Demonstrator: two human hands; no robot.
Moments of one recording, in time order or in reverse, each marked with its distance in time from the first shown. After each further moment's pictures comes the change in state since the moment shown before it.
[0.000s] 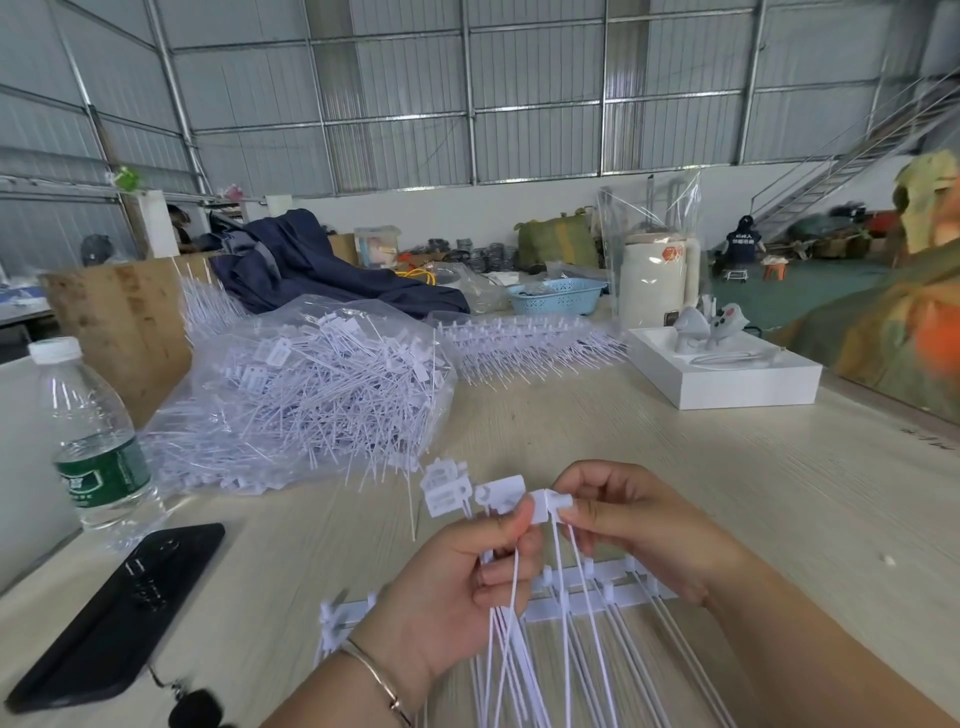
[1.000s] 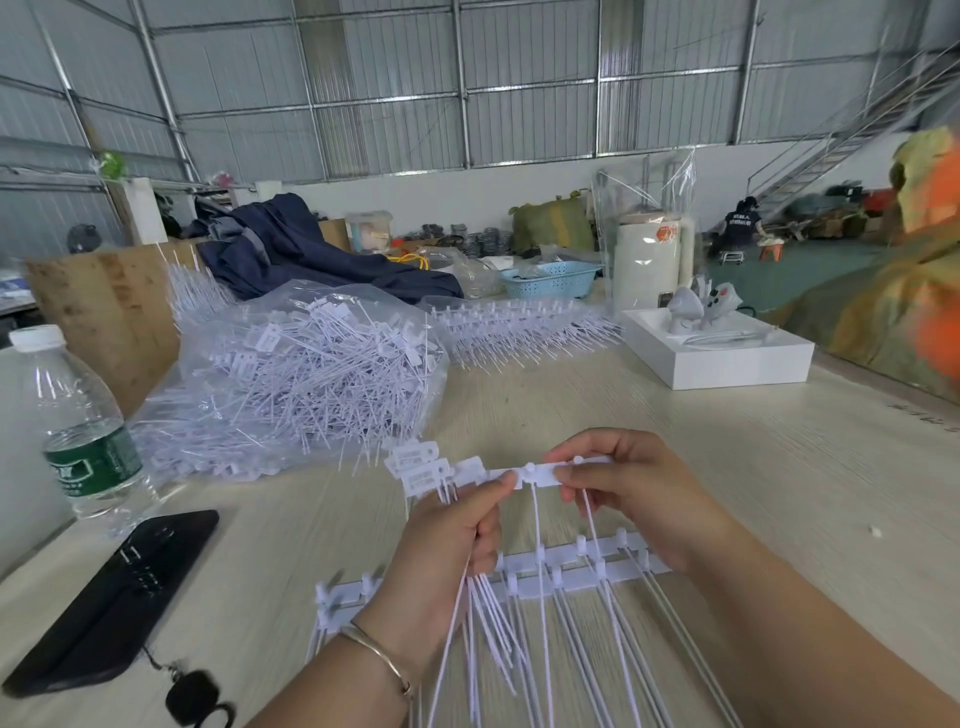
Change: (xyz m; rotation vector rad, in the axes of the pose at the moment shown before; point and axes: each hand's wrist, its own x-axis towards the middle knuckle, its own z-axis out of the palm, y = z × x) left_hand 0.013 -0.008 -0.010 0.380 0.412 0.269; right_hand 0.004 0.004 -0.005 0.027 0.246 0.002
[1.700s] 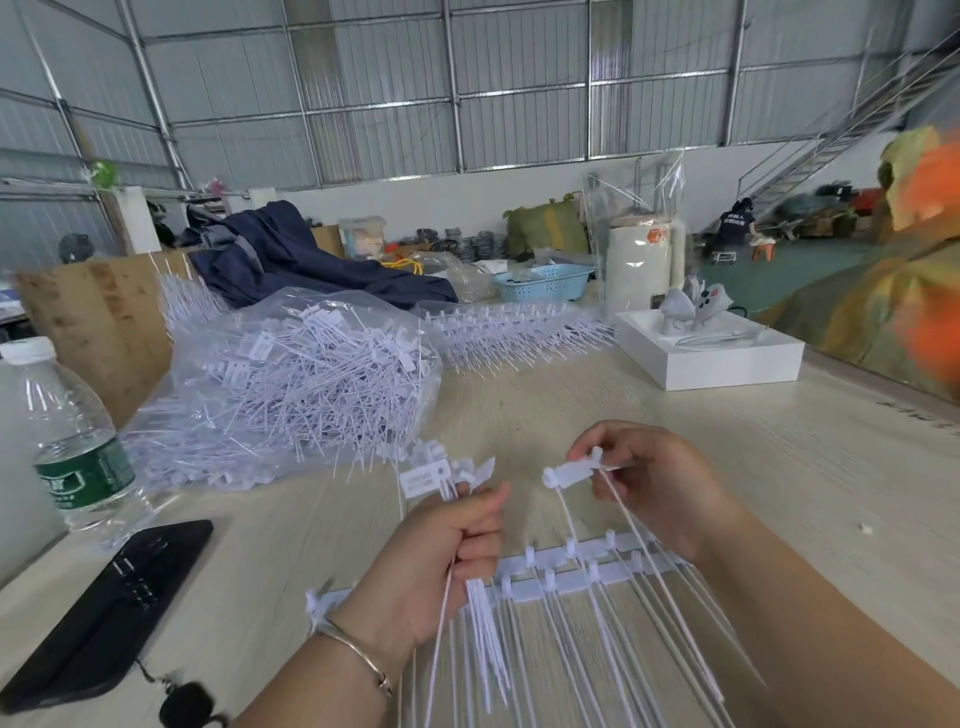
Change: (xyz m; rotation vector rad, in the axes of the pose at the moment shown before) left_hand 0.002 0.010 -0.002 -0.170 -0.195 -0.187; right_hand 0.003 -0.004 -0.016 0.163 0.035 0.080
